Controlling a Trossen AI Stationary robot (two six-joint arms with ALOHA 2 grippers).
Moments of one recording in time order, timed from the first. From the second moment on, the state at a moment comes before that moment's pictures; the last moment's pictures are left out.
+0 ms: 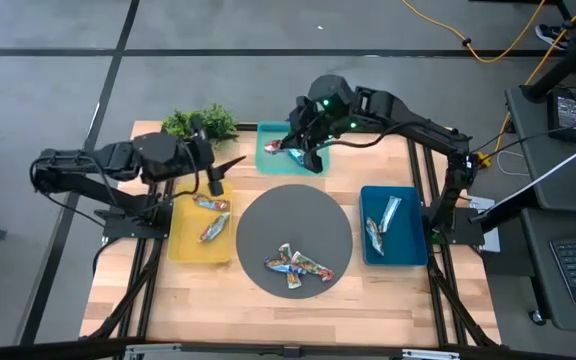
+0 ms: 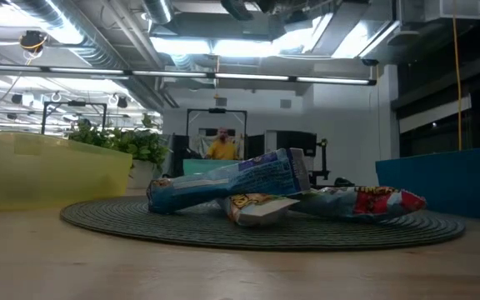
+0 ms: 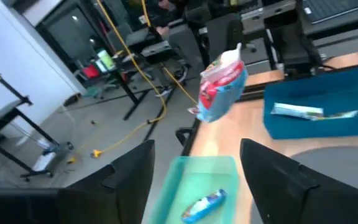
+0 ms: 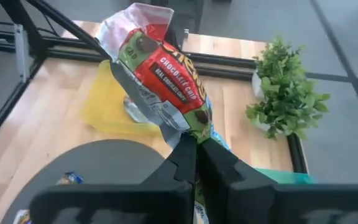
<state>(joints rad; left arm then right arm) -0.05 0.97 1.19 -0.45 -0.54 0.31 -0.26 1.83 2.14 -0.92 -0.28 -0.26</state>
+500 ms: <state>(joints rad) 0.04 1.08 1.19 -0.18 -0.36 0.34 -0.33 1.83 2.14 -0.78 -0.48 -0.30</state>
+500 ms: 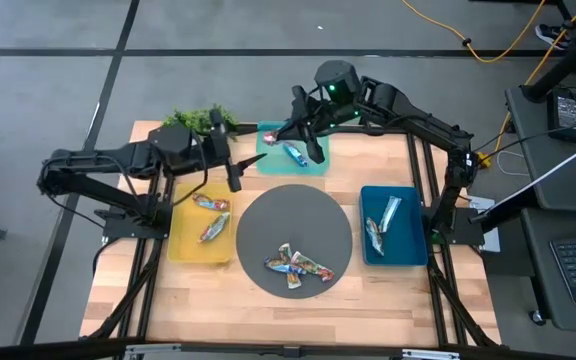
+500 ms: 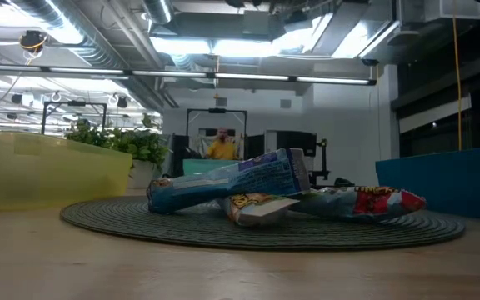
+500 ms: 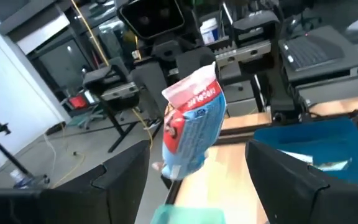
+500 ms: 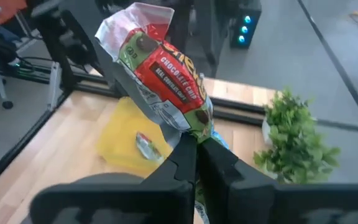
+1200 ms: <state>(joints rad) 0.04 1.12 1.19 0.00 -0.27 0.33 -0.32 1.83 2.14 -0.76 -0.52 -0.29</state>
